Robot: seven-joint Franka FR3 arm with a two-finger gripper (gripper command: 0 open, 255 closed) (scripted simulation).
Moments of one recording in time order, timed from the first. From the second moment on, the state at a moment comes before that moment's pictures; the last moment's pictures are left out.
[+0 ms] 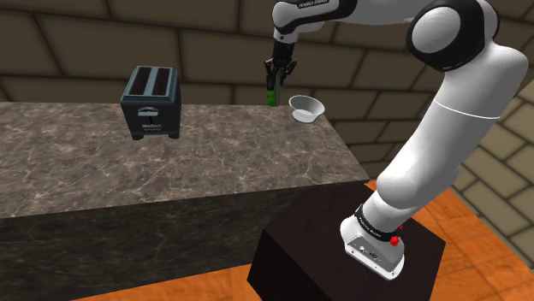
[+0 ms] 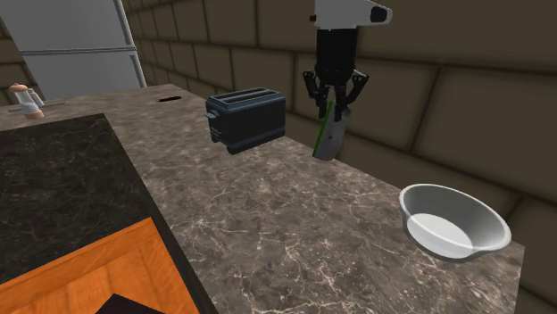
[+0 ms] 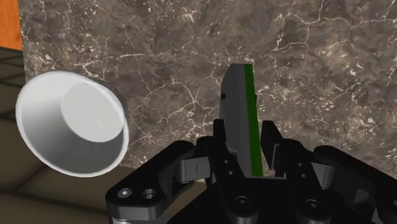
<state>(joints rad) -0.27 0.16 0.11 -1.78 -0.05 1.95 0.23</state>
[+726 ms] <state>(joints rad) -0.42 0.23 0.01 -1.67 -0.04 1.91 -0.01</state>
